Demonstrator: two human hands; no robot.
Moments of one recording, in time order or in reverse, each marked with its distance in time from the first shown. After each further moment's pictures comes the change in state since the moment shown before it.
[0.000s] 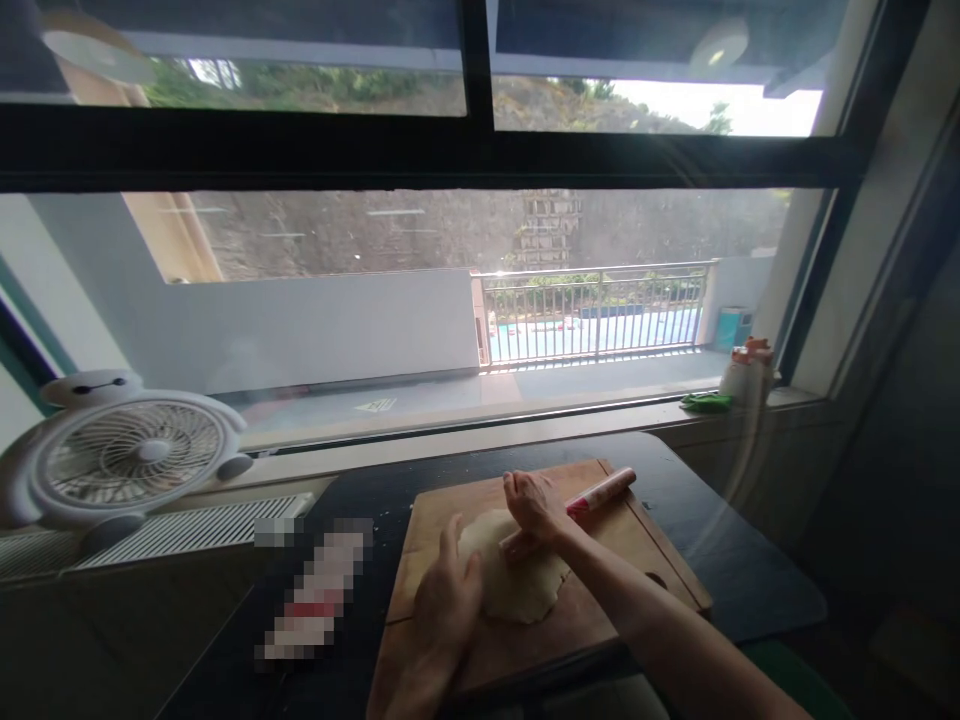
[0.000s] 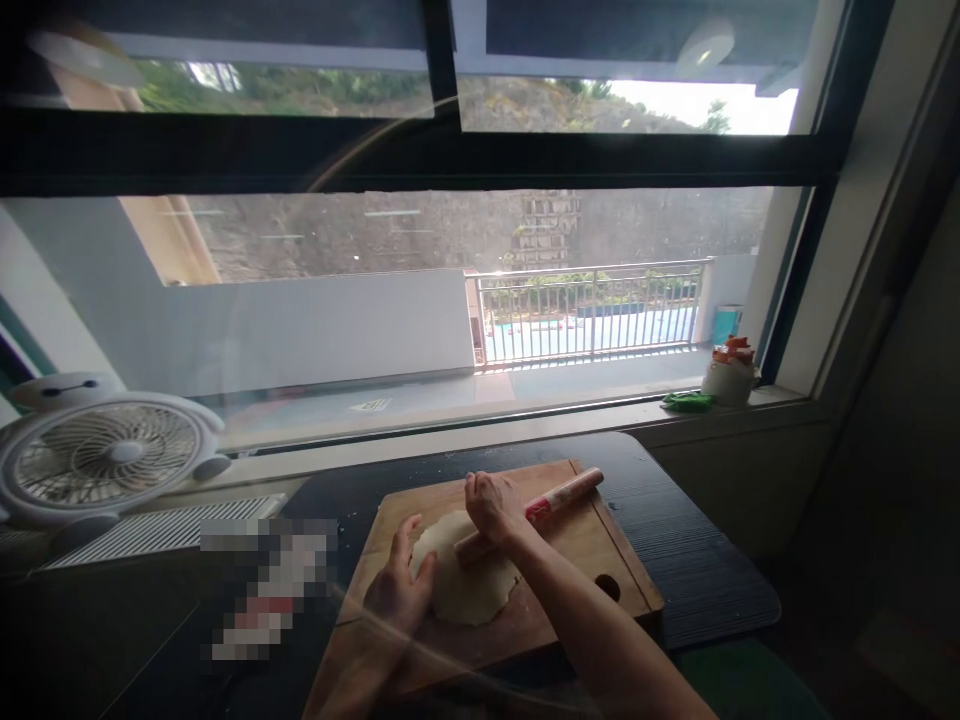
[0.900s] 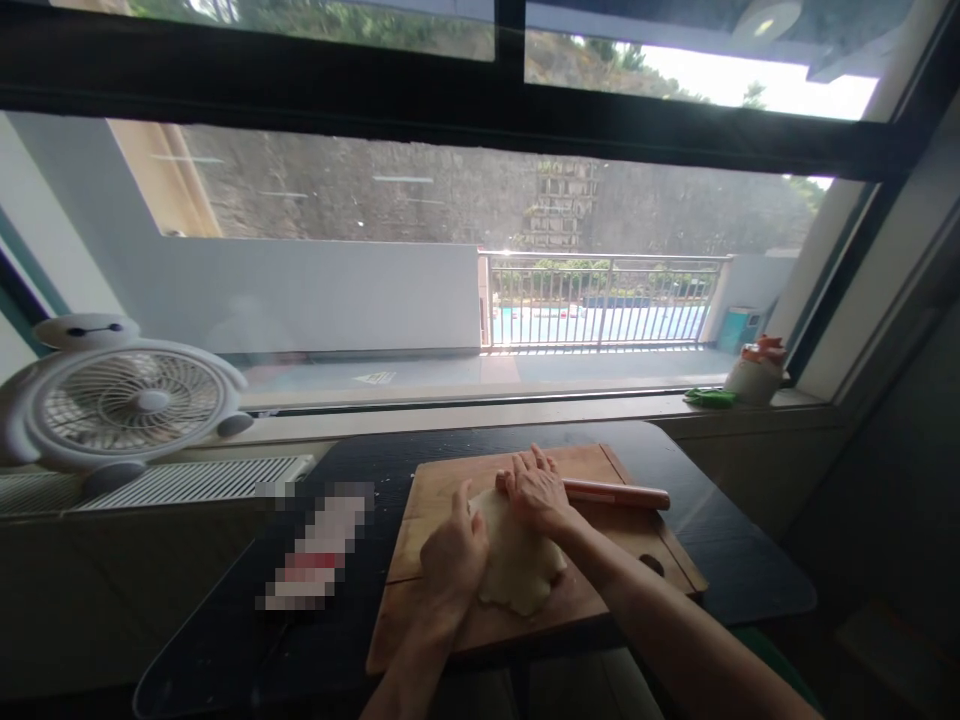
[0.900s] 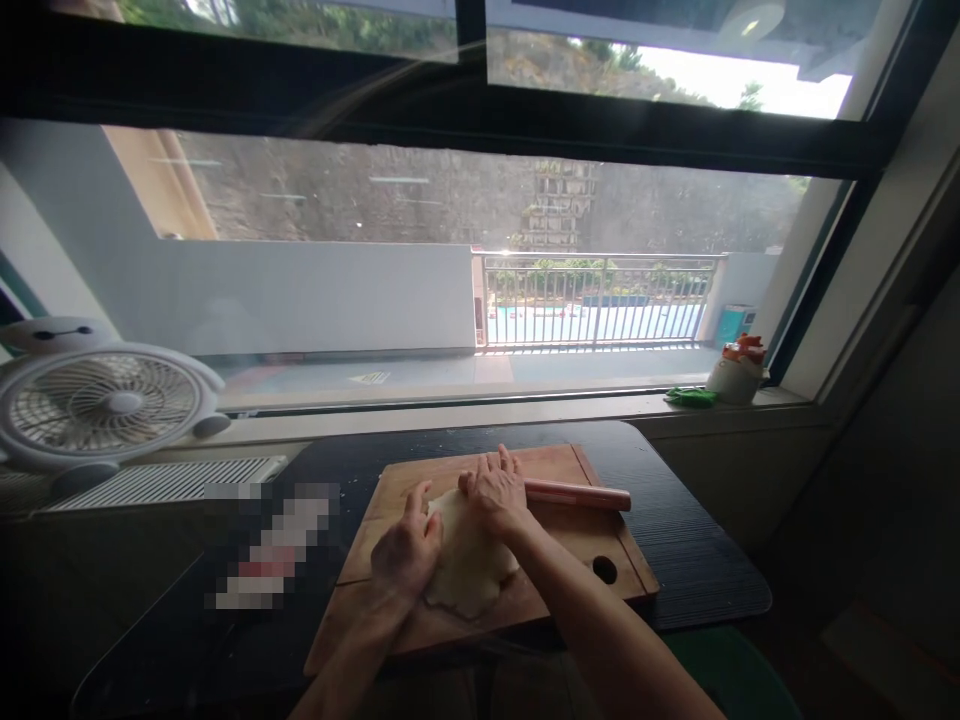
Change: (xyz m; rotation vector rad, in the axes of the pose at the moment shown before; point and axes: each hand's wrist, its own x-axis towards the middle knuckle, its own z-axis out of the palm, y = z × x) left_hand 0.010 0.001 0.020 0.261 0.061 -0.026; right_hand -0.022 0.005 0.021 -0.123 -0.058 -0.097
